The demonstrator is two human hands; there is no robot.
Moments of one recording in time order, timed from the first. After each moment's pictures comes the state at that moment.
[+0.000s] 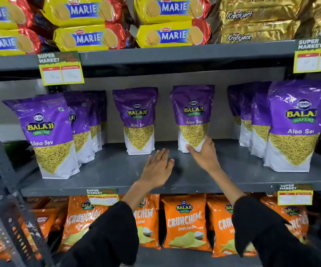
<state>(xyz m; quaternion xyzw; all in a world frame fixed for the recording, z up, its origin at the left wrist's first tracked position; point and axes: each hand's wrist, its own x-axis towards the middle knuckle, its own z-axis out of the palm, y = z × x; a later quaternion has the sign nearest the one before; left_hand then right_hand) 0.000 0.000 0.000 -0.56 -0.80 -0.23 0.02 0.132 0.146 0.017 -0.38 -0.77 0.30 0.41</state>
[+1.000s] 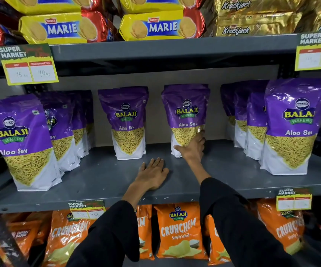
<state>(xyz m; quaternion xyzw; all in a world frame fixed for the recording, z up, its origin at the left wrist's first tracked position) -0.030 0.048 -0.016 -0.56 -0.82 -0.09 -0.04 0.074 0.179 0.027 -0.51 -0.68 0.30 0.43</state>
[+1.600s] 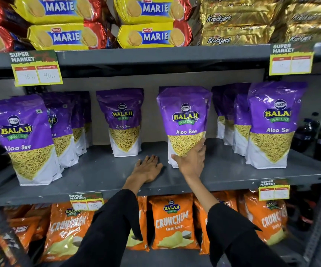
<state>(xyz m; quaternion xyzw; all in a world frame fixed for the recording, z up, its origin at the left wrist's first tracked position) -0.012 0.038 -0.007 -0.54 -0.84 -0.08 -0.06 0.140 0.101 0.012 -0.49 -0.68 0.28 0.46</state>
